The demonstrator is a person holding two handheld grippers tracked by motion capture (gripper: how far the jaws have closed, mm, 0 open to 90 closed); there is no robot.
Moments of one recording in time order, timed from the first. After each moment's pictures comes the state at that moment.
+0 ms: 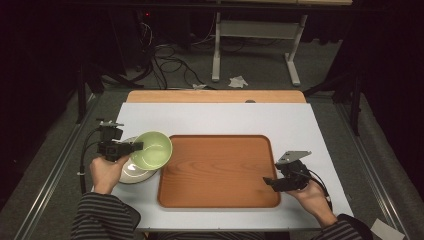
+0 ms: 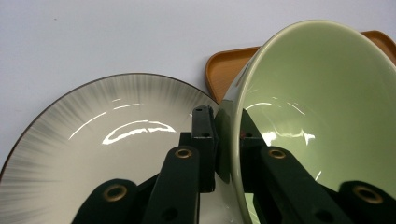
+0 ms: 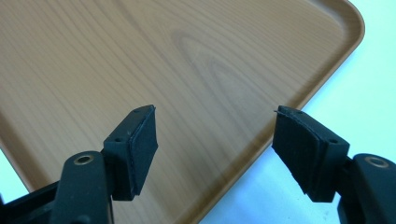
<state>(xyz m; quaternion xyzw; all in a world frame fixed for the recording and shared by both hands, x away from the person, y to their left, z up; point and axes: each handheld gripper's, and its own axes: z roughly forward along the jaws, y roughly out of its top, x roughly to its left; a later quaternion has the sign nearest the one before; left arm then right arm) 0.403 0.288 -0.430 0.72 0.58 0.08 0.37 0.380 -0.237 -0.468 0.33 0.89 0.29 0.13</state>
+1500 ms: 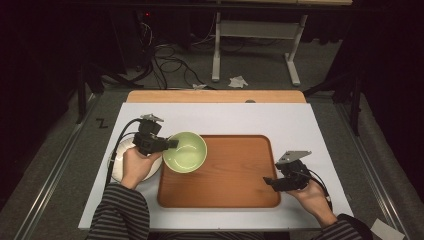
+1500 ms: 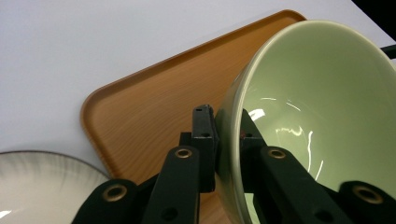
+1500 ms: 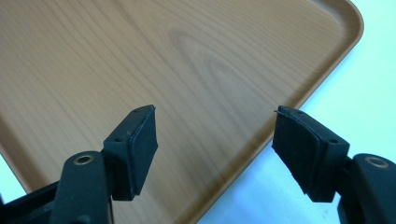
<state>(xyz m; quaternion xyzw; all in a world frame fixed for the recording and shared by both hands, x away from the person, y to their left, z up) 0.421 0.194 -0.407 0.80 0.47 0.04 0.38 0.381 -0.238 -0.468 0.34 0.89 0.28 0.13</state>
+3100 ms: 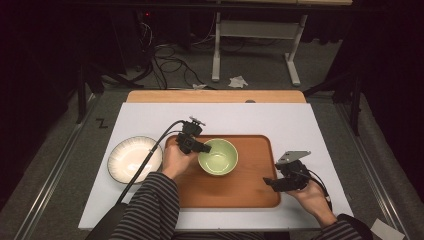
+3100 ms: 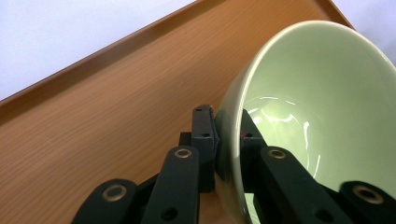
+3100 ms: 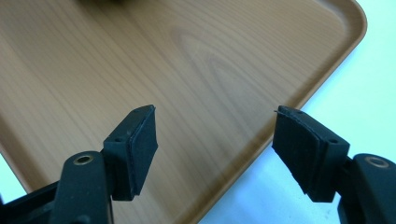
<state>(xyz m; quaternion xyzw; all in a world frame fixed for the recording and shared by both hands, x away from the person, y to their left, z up) 0.471 0.099 -0.461 0.83 0.45 -0.02 0.33 0.381 -0.237 -0.469 0.34 0.89 0.29 0.13</state>
